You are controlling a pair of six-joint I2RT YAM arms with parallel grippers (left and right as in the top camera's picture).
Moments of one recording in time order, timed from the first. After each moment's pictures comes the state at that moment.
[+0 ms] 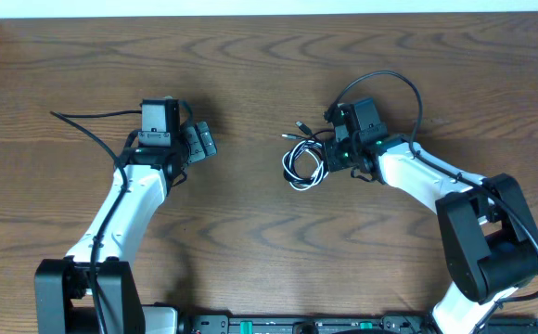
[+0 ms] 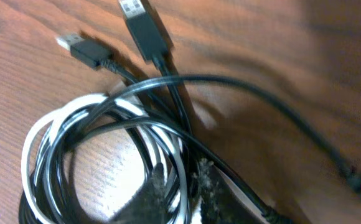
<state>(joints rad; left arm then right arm) -0.05 1.52 0.92 -0.40 -0.03 -0.38 0.40 1.86 1.03 -0.20 -0.19 0.19</state>
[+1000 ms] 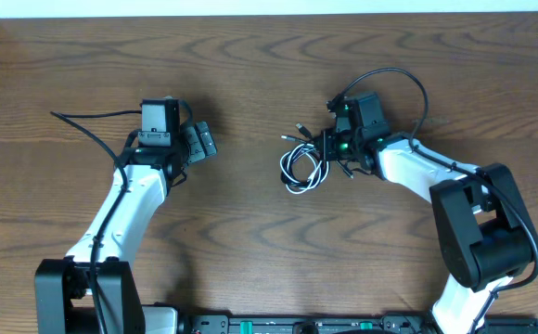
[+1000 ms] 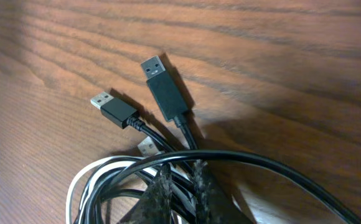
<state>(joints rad) -0.05 1.52 0.92 -0.40 -0.03 -0.38 0.37 1.92 1.04 -0.06 -0.34 0.37</state>
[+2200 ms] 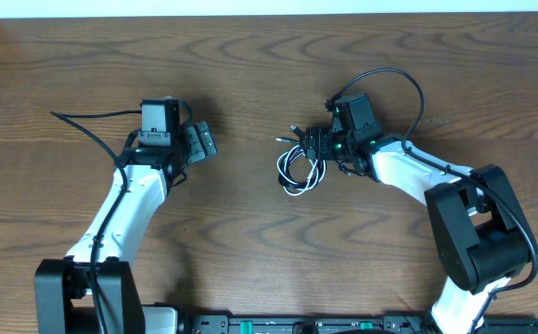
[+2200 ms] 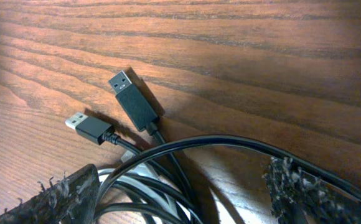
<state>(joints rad) -0.05 1.52 0.92 -0.40 -0.03 -0.38 0.41 1.92 1.05 -0.07 -0.22 0.45</state>
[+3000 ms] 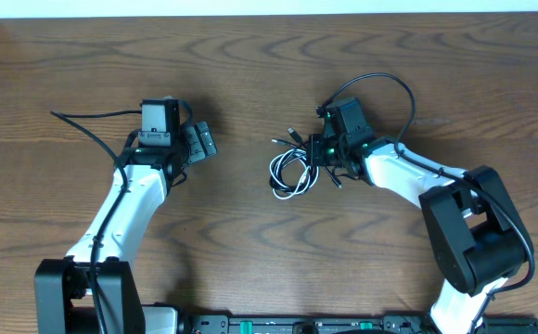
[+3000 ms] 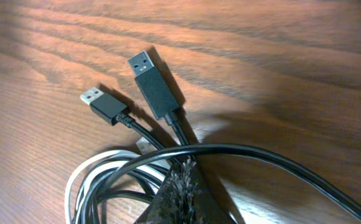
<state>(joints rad) -0.05 1.52 0.92 -0.40 -0.03 -0.38 0.46 1.92 1.05 -0.09 -0.26 0.49</state>
